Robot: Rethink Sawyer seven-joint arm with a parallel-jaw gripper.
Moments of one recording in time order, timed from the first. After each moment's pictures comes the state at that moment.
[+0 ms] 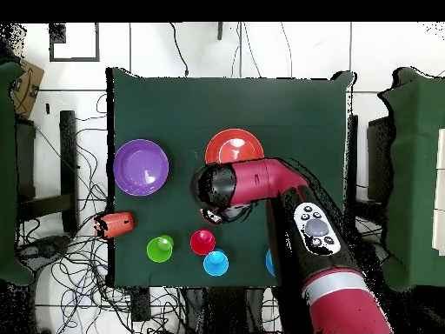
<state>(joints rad) -0.44 -0.66 0.32 1.70 -0.45 0.98 1.17</state>
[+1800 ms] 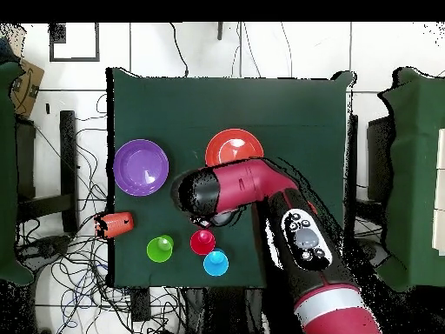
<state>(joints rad) -0.44 -0.77 0.41 1.78 -0.48 0.98 1.17</state>
